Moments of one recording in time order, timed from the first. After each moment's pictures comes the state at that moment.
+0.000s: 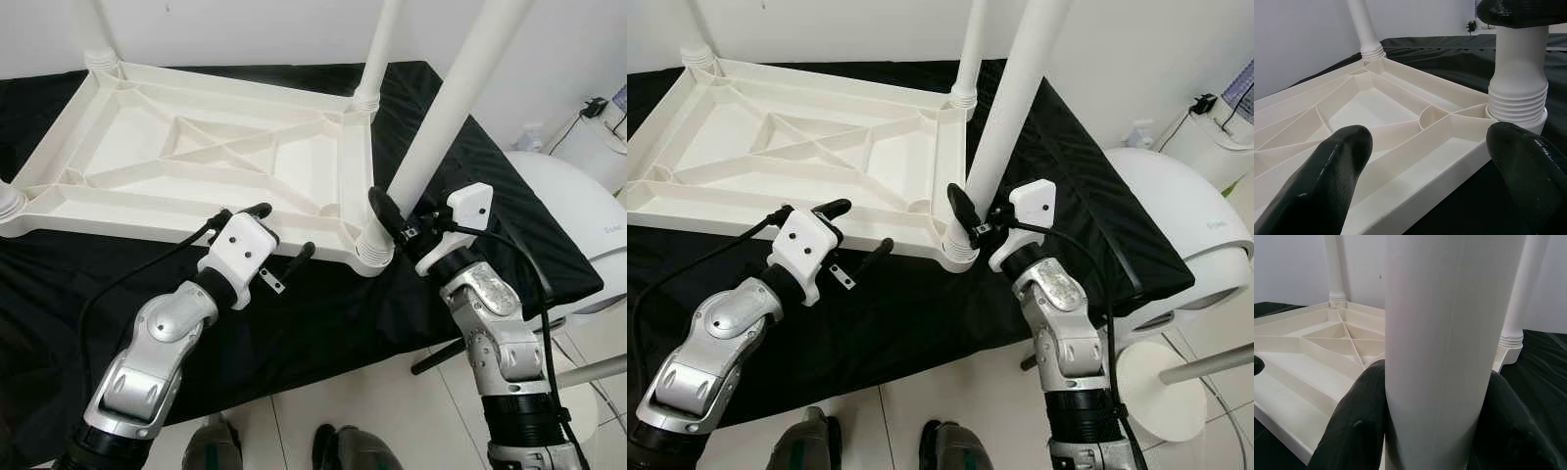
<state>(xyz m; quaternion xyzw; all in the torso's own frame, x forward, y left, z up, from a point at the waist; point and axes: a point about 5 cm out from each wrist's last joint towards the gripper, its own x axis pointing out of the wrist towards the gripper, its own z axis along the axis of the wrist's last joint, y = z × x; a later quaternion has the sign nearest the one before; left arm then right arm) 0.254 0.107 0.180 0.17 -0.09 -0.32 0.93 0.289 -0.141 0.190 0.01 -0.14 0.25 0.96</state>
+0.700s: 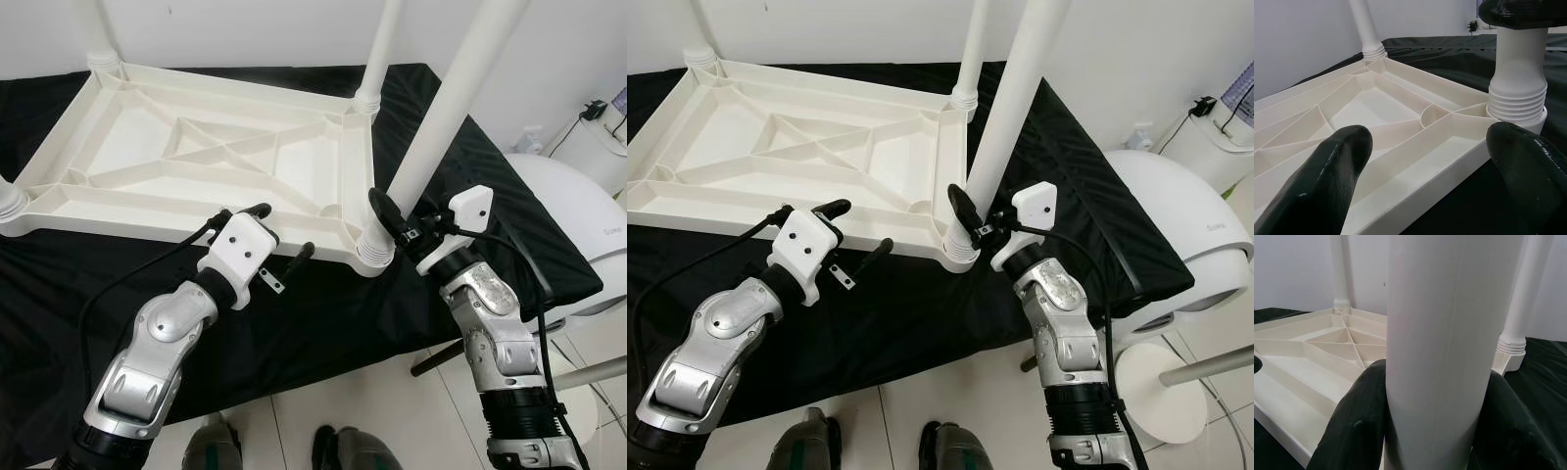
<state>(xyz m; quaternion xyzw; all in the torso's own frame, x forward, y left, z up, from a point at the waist) 0.254 0.108 0.179 0.17 -0.09 -0.32 0.93 0.293 -0.146 0.183 0.01 -0.15 0.26 0.95</state>
